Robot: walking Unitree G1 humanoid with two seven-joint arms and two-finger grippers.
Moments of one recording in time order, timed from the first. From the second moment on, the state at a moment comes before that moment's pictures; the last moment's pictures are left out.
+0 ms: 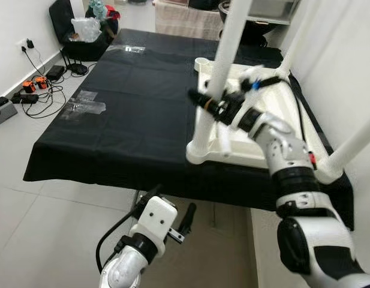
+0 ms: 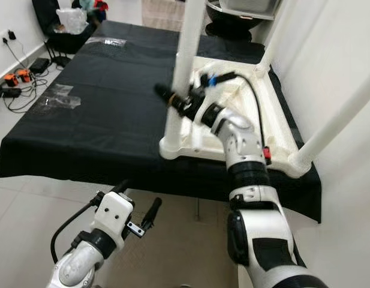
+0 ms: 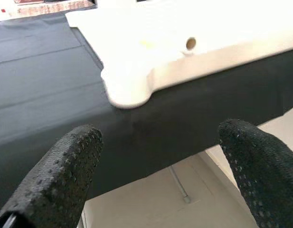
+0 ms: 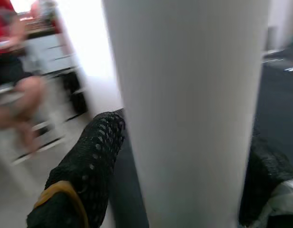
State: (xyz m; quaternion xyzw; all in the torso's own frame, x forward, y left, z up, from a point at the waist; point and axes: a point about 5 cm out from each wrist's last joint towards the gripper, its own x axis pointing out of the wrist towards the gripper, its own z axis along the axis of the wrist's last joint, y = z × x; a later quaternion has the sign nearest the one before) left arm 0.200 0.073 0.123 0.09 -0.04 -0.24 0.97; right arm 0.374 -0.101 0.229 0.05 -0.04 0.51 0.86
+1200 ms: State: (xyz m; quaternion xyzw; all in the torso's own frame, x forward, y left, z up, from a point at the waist) left arm 0.199 0.073 0.126 0.09 -0.05 -0.23 0.97; right arm 0.387 -0.145 0.220 0.07 -0.03 -0.17 0.98
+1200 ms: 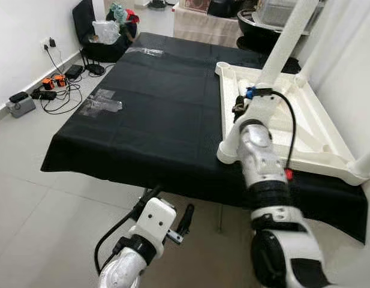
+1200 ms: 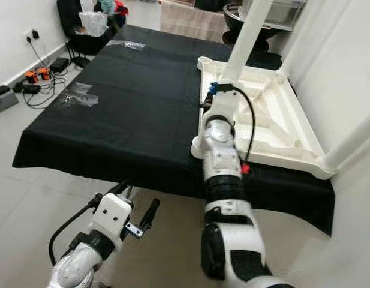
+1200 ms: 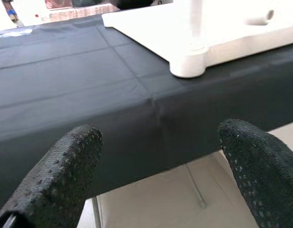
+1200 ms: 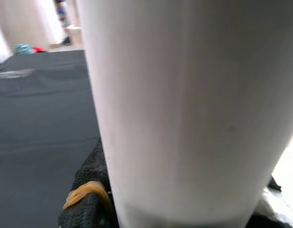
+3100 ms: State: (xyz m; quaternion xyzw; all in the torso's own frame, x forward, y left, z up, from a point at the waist) left arm 0.203 0.063 0.178 0.10 -0.20 -0.22 0.95; right arm 0.407 -0.080 0.231 0.01 -0.03 0.24 0.97
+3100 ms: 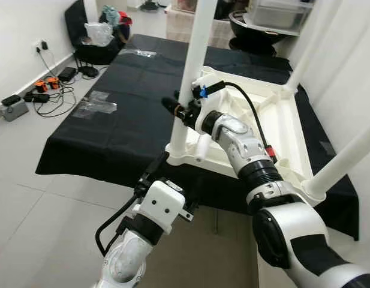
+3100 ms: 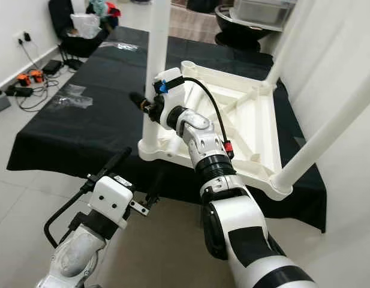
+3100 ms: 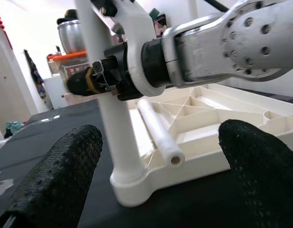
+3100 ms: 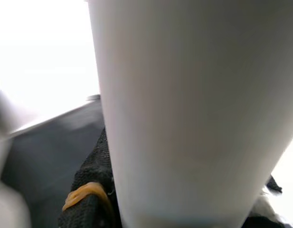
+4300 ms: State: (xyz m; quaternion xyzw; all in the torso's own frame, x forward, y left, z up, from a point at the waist) left arm 0.204 0.063 0.178 0.11 -0.20 -0.22 0.95; right arm 0.401 -0.098 0.250 0.05 -0.06 0.09 0.99
